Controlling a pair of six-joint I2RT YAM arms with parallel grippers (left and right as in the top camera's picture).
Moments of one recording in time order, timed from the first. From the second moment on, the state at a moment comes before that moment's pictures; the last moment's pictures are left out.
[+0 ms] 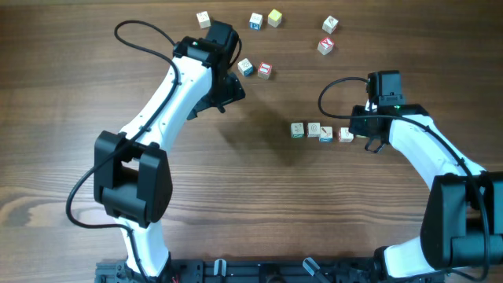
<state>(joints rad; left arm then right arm) -0.37 2.00 1.70 -1.15 -0.13 -0.77 0.06 1.67 0.95 -0.48 0.12 0.23</state>
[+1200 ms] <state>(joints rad) -0.48 2.00 1.65 -1.01 -0.12 -0.78 0.03 1.67 1.03 -0.61 0.01 0.28</state>
